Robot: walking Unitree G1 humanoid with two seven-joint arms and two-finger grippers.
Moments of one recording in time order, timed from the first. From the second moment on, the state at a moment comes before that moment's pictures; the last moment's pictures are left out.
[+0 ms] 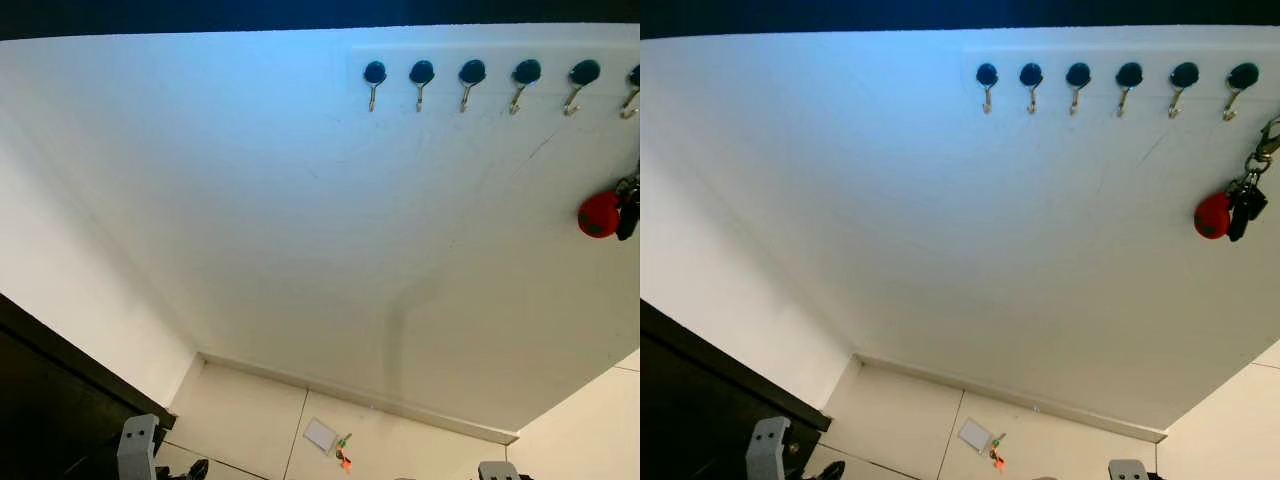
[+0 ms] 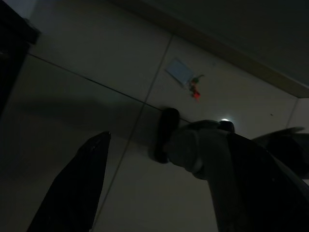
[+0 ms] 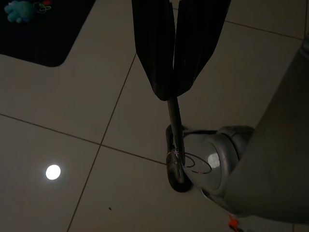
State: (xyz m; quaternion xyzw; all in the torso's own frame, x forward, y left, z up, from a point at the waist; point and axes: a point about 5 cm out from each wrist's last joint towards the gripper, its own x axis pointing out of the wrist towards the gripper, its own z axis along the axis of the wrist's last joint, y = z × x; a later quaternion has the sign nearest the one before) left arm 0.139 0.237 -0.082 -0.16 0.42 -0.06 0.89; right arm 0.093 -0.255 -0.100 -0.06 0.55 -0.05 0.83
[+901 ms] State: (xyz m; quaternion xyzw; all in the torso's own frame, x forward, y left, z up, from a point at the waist) left arm 0.134 0.225 -0.086 -0.19 0.43 -0.08 0.88; right arm 0.093 -0.263 -0.099 -0.06 0.55 -0.08 0.83
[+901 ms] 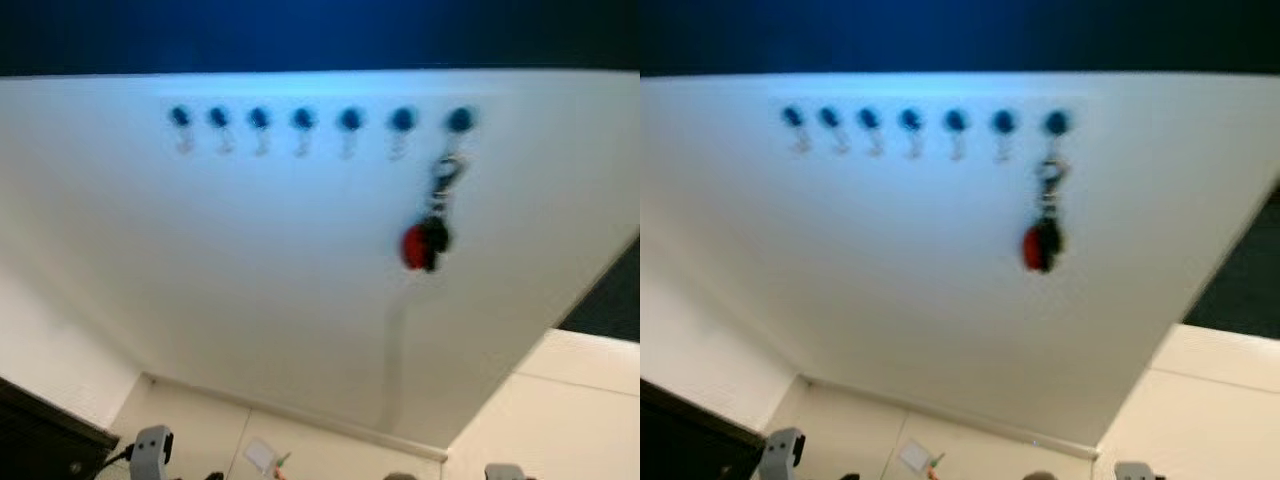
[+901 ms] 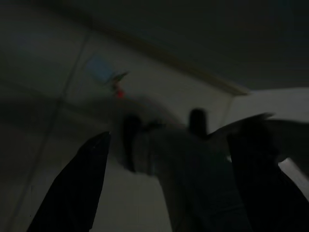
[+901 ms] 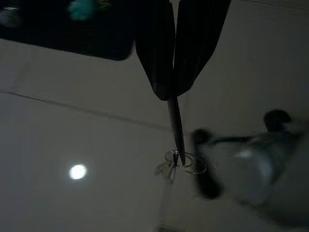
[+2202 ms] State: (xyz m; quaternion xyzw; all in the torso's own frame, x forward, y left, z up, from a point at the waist) left arm 0.132 0.234 -0.087 -0.21 0.42 0.00 0.88; right arm 0.095 -0.256 -0.100 -0.07 0.55 -0.05 0.83
